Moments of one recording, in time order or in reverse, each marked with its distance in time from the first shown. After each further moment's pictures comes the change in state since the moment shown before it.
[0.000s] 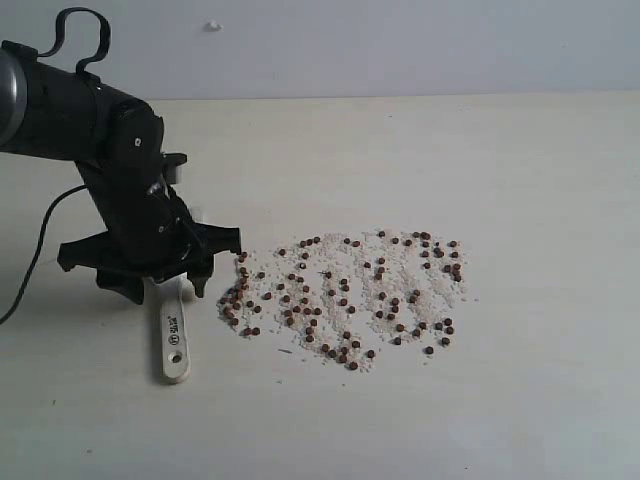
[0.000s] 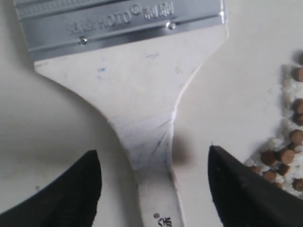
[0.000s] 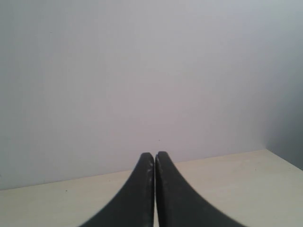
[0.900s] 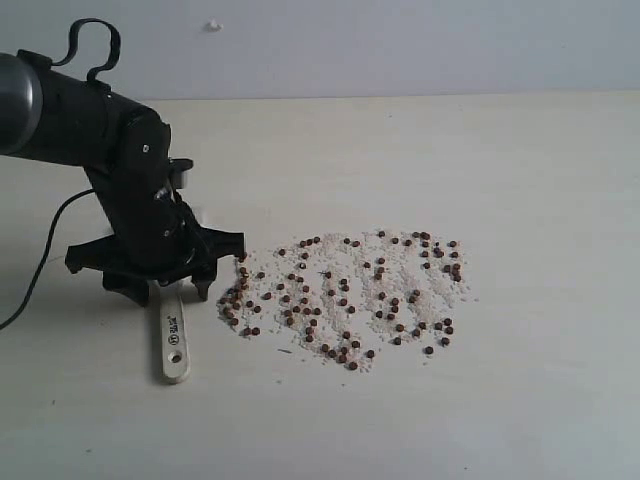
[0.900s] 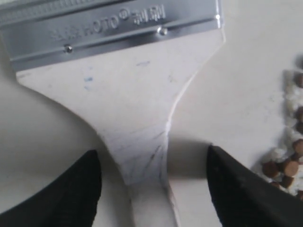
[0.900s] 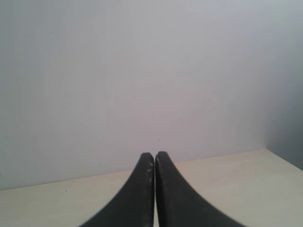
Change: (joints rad) left arm 0.000 0.040 -0.011 -0.002 -0.008 0.018; right arm 0.000 0.000 0.000 0.000 0.000 0.000
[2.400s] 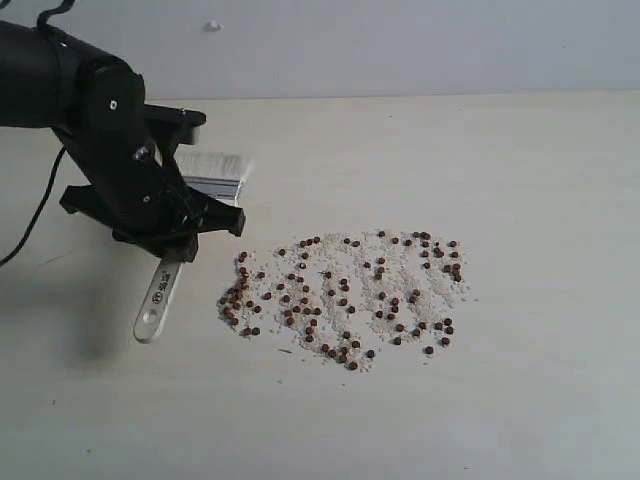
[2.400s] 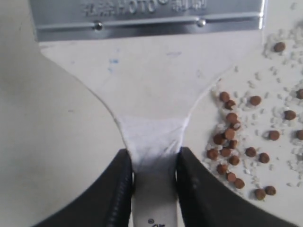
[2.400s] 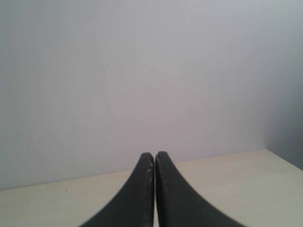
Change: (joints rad) left arm -0.014 -0.161 0.004 0.028 -0.021 0.268; right arm 0.000 0.000 0.000 0.000 0.000 0.000
